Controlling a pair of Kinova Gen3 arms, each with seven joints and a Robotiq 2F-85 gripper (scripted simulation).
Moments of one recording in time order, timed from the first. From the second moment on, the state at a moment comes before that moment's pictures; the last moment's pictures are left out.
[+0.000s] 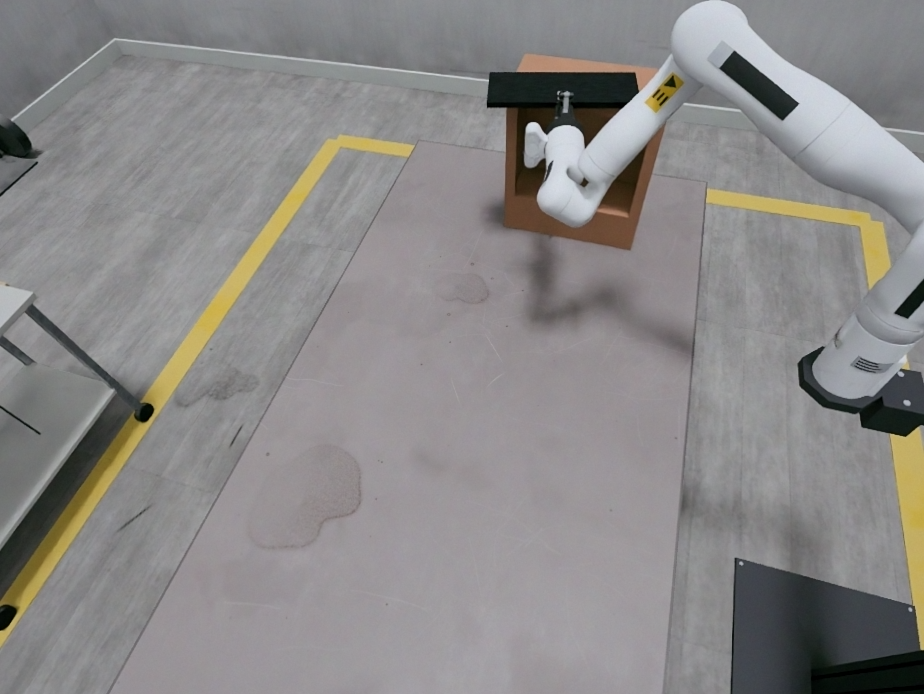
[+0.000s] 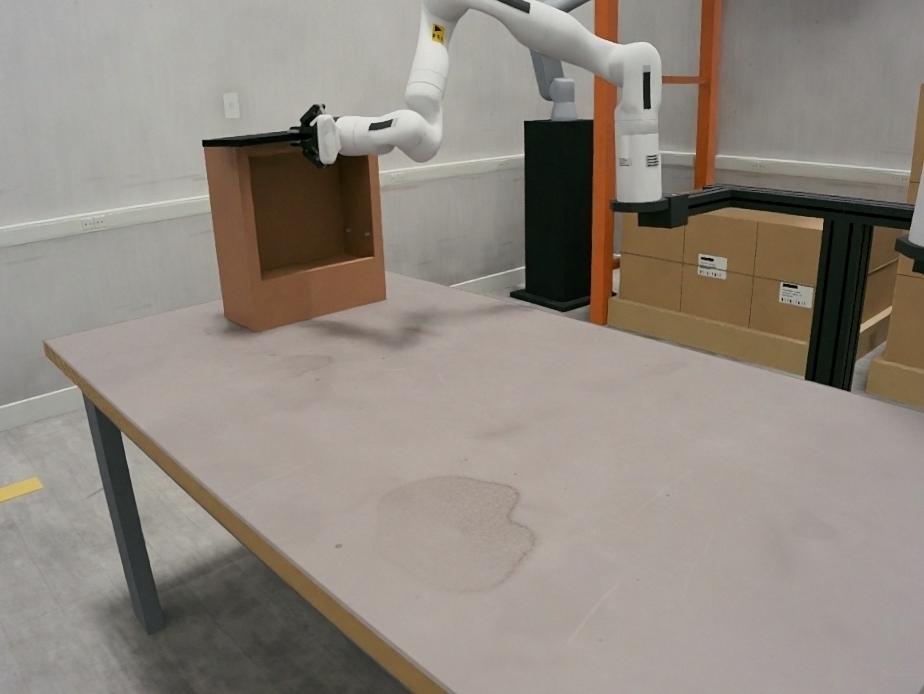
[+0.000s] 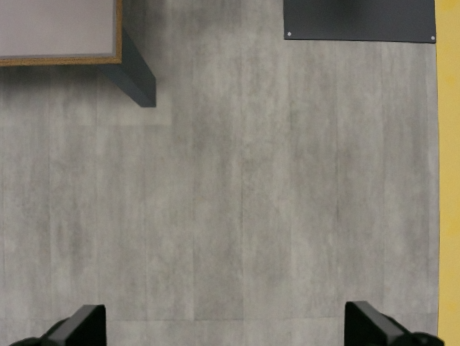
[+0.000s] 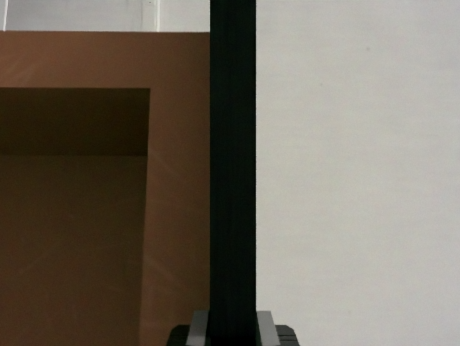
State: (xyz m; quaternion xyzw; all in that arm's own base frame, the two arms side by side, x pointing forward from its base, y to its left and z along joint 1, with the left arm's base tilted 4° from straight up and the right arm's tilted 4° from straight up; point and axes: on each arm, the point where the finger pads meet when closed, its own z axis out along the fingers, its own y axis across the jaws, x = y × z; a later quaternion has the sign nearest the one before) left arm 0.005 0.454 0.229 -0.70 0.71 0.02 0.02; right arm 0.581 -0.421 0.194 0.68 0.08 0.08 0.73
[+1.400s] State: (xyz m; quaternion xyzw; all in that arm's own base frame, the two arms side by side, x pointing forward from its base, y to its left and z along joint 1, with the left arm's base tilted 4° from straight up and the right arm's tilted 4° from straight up) left arm 0.005 0.454 0.229 -0.70 0.71 0.02 0.02; right arm 0.581 -0.420 0.211 0.68 0.08 0.08 0.73
